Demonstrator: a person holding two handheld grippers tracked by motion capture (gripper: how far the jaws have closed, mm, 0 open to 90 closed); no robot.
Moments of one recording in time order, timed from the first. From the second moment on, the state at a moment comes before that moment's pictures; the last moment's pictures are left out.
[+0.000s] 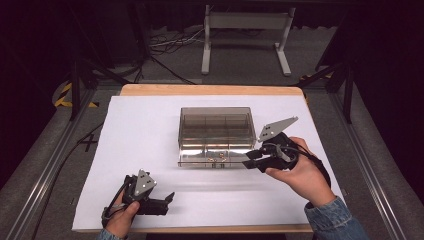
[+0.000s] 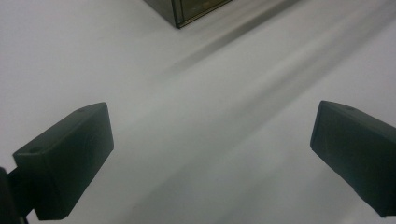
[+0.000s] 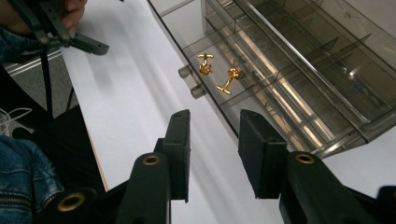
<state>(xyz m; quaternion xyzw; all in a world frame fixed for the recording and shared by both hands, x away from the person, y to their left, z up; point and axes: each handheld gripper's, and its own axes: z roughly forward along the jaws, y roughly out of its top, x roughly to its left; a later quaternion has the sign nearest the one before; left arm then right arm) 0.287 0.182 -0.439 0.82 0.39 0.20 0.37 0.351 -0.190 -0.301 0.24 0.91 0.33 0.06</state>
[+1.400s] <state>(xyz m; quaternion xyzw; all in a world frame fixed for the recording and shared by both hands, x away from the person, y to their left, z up) 0.288 0.182 -0.441 0.82 0.40 0.21 0.37 0.316 -0.235 -0.396 0.29 0.87 0.39 0.08</state>
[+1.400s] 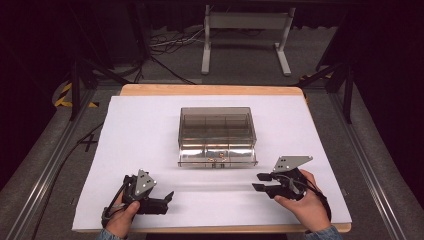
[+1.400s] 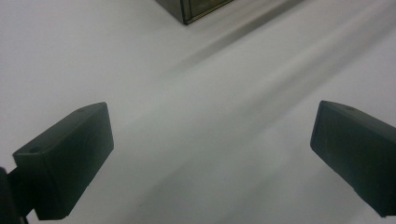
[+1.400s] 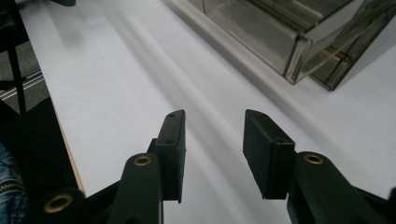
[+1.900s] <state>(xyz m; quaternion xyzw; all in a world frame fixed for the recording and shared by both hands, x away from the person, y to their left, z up) 0.289 0.183 -0.442 0.82 0.40 0.21 0.37 0.321 -0.238 -0.427 0.31 0.87 0.37 0.09</state>
